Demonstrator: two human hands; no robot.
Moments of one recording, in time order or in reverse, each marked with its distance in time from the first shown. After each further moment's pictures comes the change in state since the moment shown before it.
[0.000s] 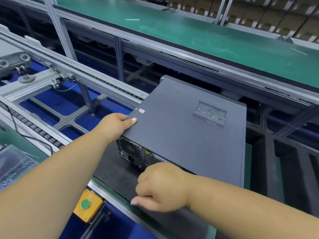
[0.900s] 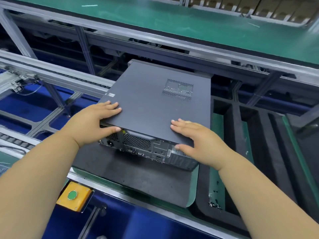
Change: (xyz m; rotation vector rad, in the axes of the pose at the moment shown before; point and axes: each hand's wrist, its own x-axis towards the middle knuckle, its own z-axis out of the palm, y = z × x) left_hand -0.042 0.001 0.005 0.588 -0.076 0.718; right_hand -0.145 0.030 0.003 0.004 0.379 0.714
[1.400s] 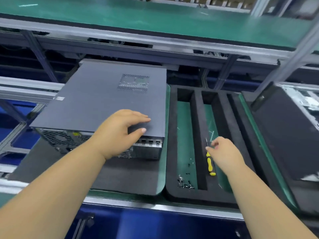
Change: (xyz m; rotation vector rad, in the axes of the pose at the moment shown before) left_hand 0.030 0.172 0.066 -0.232 -0.013 0.258; right_hand -0.154 0.115 0.014 0.044 0.185 1.097
